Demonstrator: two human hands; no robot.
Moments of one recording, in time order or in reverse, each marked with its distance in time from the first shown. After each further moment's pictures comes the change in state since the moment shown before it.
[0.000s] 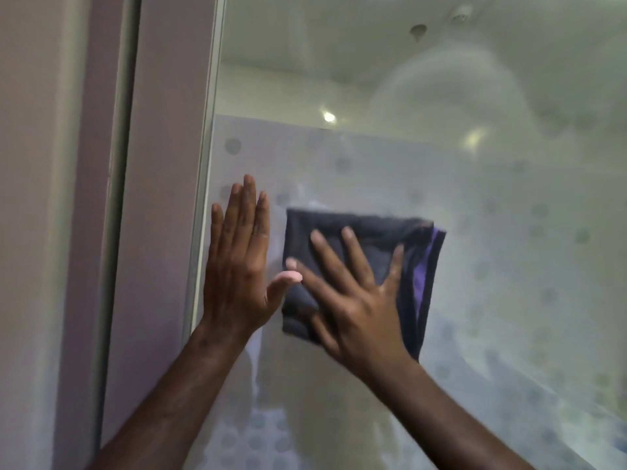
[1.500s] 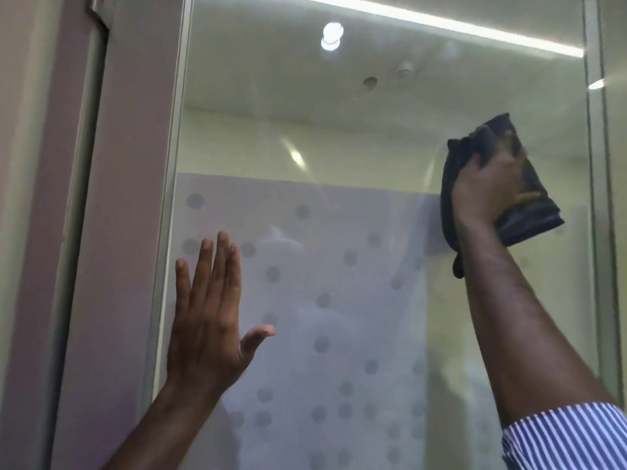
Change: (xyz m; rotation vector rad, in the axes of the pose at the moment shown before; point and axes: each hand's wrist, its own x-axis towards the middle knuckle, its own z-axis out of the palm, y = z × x) left_hand 0.003 0.001 0.001 0.145 -0.192 0.015; right_hand 0.136 0.227 -0.090 0.114 0.466 1.120
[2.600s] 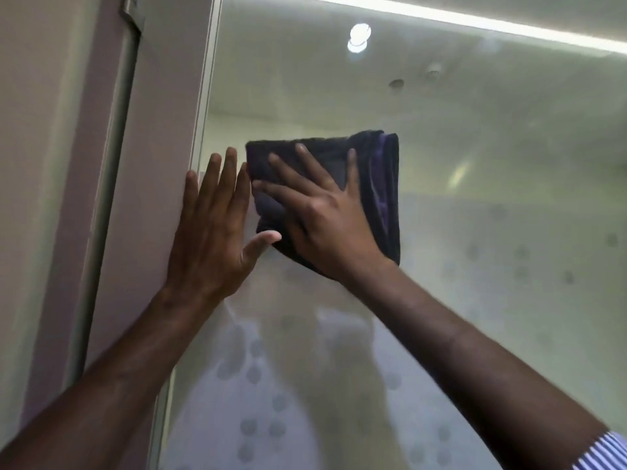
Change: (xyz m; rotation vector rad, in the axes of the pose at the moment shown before) left_hand 0.094 -0.038 -0.035 0.103 0.082 0.017; right_hand -0.164 -0.091 0.047 -0.053 -0.503 -1.207
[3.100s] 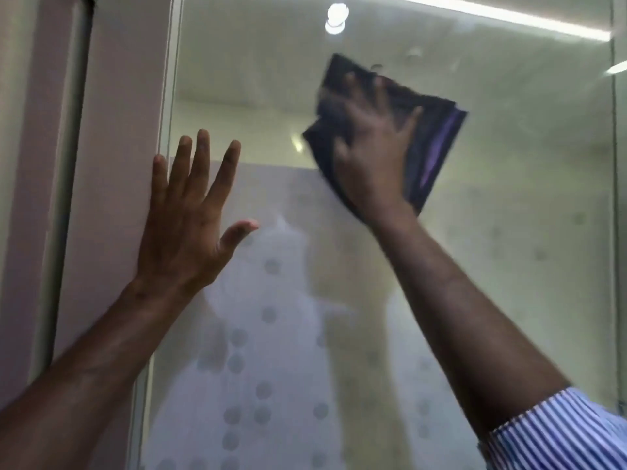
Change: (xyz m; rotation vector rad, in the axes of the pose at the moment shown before) left_hand 0.000 -0.002 0.002 -0.012 -0.004 0.013; right_hand 0.022 0.064 -0.032 -0.009 0.186 0.504
